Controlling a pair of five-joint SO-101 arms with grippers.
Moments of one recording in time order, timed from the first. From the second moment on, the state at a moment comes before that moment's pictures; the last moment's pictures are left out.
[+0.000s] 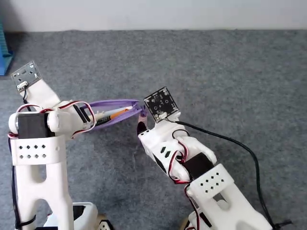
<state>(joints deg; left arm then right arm) -6.6 -29.7 13.7 99.6 37.6 -35.3 -47.7 55.8 37.1 -1.1</state>
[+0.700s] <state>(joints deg) -6.6 -29.7 13.7 99.6 37.6 -35.8 -39.6 55.9 27.2 -1.1</state>
